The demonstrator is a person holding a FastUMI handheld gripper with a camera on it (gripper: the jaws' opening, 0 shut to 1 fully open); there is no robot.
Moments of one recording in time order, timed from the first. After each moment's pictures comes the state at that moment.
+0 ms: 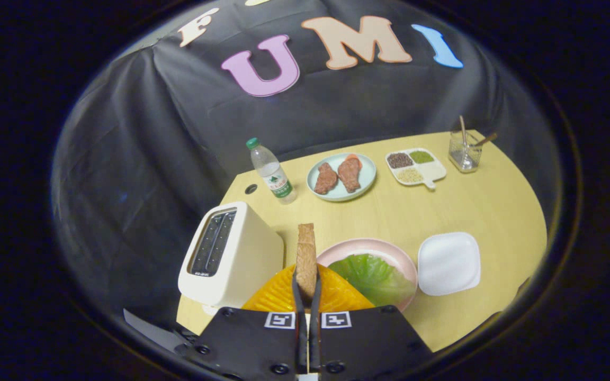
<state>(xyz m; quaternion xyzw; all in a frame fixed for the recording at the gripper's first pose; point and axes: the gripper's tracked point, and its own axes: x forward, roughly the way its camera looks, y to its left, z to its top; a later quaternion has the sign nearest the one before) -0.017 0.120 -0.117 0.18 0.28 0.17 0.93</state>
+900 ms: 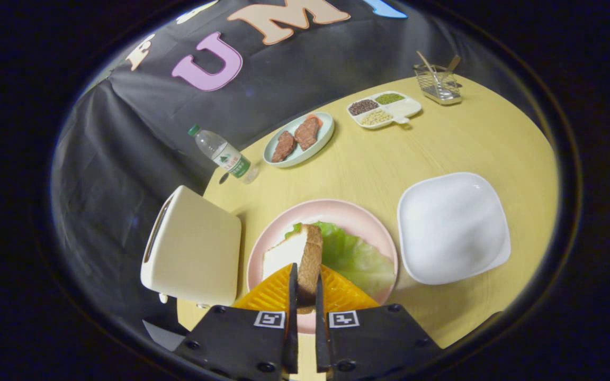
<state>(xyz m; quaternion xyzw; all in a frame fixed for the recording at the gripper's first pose) 0.010 0.074 -0.229 0.25 0.34 0.17 0.89</state>
